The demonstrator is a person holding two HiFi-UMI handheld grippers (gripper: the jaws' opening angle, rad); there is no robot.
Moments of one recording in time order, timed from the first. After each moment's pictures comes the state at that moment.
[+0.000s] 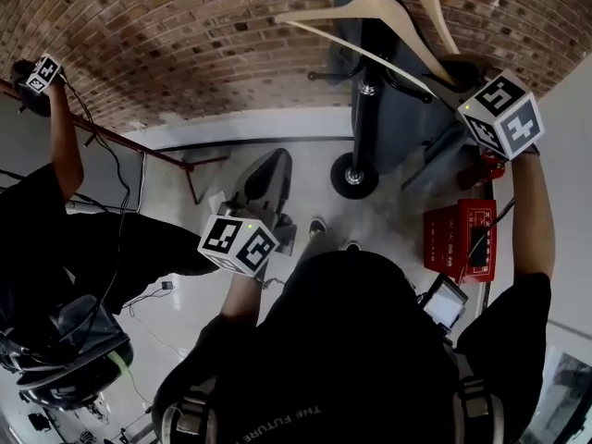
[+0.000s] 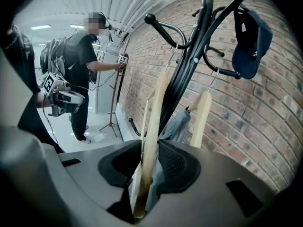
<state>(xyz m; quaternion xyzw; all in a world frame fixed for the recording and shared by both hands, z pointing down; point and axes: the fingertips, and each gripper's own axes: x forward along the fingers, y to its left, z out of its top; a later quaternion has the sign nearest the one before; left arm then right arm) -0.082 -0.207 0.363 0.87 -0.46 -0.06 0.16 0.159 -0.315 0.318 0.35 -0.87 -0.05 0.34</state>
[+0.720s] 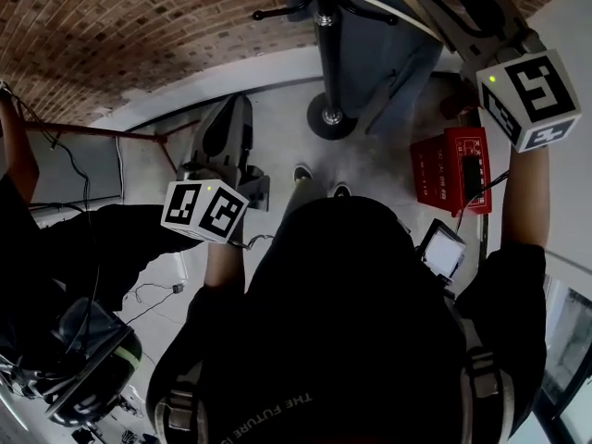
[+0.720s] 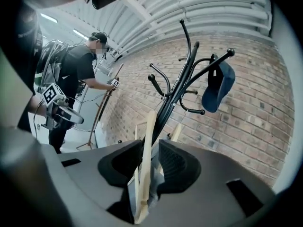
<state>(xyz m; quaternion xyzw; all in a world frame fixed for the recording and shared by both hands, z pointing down) -0.065 -0.214 0.362 0.87 -0.45 -0.06 0.16 0.178 -0.268 0.247 0.46 -0.85 -0.16 0.20</state>
